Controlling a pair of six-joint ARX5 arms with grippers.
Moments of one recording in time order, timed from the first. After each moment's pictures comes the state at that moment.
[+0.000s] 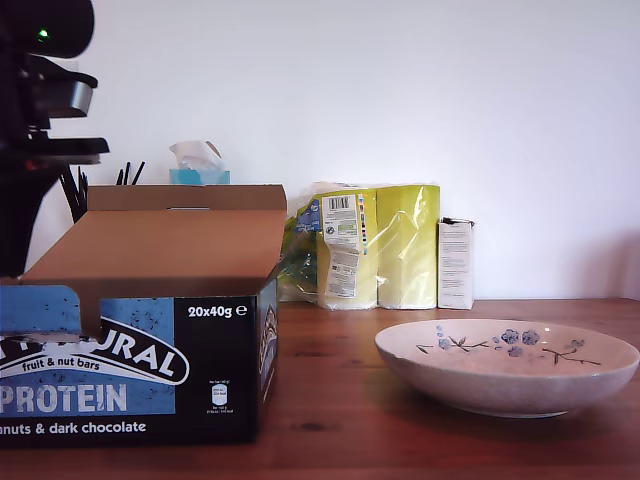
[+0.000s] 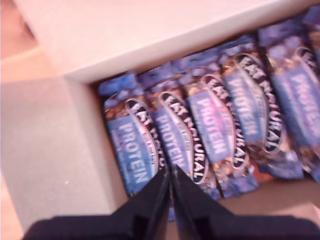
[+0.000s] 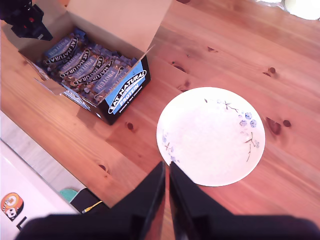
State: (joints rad) left arm -0.36 1.45 1.08 -0.91 -0.10 -0.17; right arm 0.49 0.83 1.25 -1.17 -0.14 -0.11
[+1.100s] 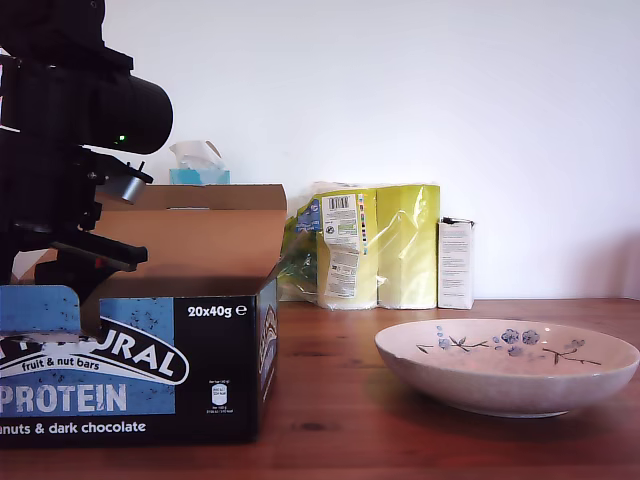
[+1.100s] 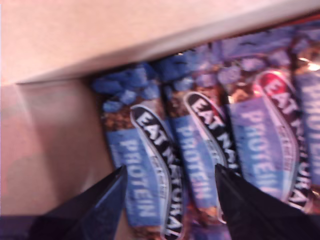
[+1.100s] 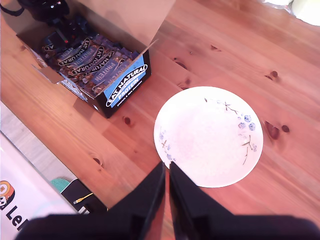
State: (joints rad) left arm -0.43 1.73 1.18 -0.93 -0.32 -0.23; right arm 0.49 0.85 1.25 -1.17 -0.15 -0.17
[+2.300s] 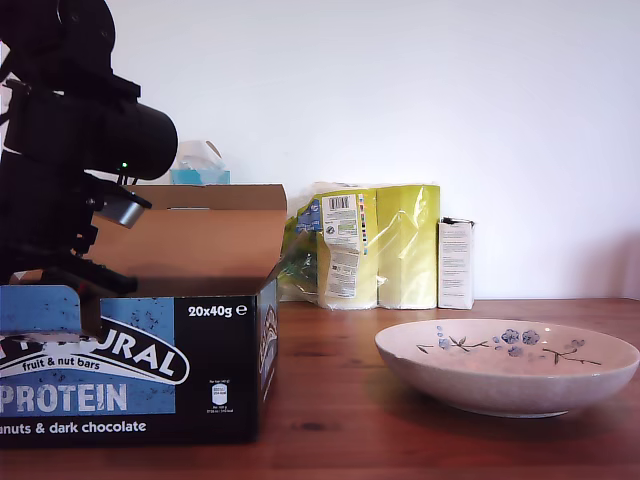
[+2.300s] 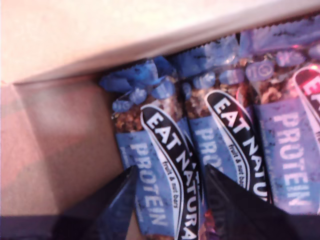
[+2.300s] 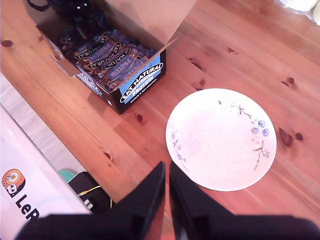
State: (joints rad) left arm -0.43 1.80 1.18 -0.94 -0.38 -0.23; right arm 0.55 0.85 1.25 -1.18 -0.16 -0.18
